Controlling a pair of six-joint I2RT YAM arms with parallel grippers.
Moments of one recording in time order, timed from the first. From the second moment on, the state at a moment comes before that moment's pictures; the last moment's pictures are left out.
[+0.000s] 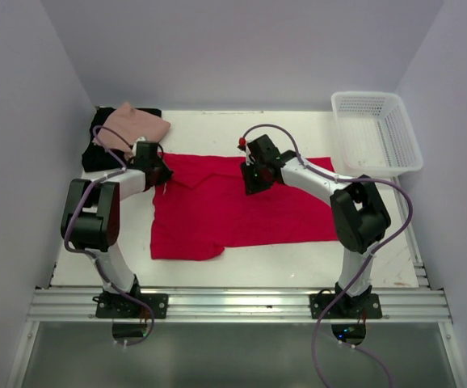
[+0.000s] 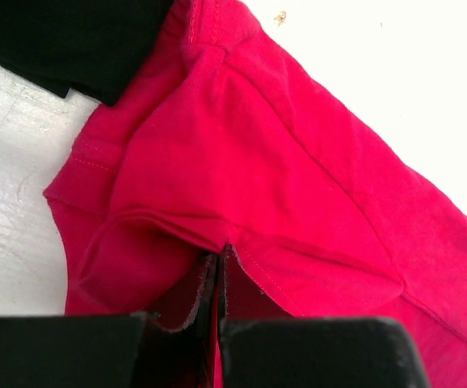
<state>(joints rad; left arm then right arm) -0.10 1.81 0.99 0.01 -0.04 -0.72 0.59 1.89 1.39 -0.51 -0.09 0.22</state>
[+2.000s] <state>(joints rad) -0.22 1.35 0.75 -0.11 -0.03 -0.83 0.59 1.88 1.36 -0.50 -0.10 0.22</state>
